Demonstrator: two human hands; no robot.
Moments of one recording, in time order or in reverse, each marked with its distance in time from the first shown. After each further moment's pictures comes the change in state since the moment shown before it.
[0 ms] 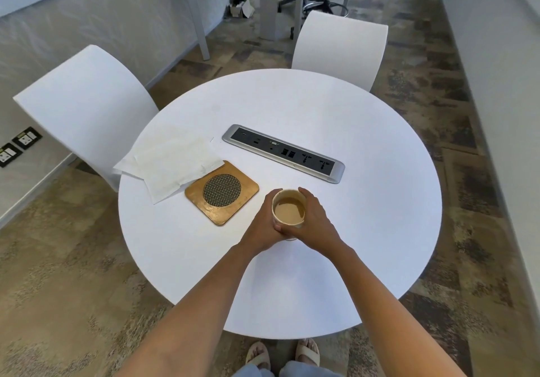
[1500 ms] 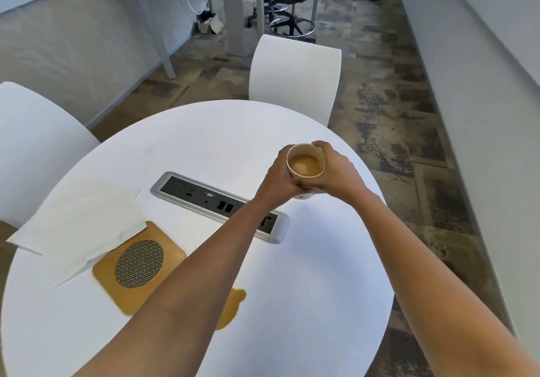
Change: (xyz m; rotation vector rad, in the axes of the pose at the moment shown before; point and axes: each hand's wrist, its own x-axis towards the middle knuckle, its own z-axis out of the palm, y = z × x) left_hand 0.244 0.143 0.089 -0.021 0.019 0.142; right_hand 0.176 0.026 -0.240 -0.192 0.203 -0.129
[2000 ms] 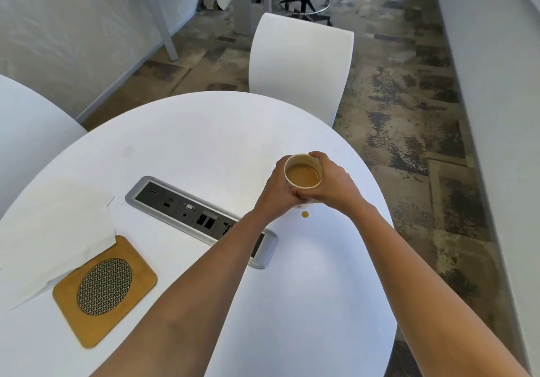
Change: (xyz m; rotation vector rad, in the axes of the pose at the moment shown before) left_hand 0.065 -0.056 0.038 -0.003 0.040 -0.082; right_hand 0.066 0.065 0.019 0.036 -0.142 0.044
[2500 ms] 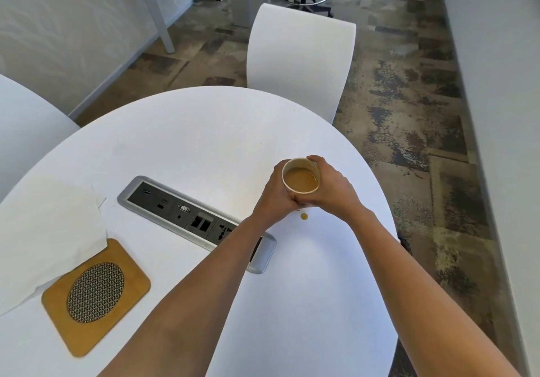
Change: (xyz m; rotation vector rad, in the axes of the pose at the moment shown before) left_hand 0.006 -0.019 0.007 -0.007 0.014 0.017; right_hand 0.009 0.016 0.013 -0.007 -0.014 0.020
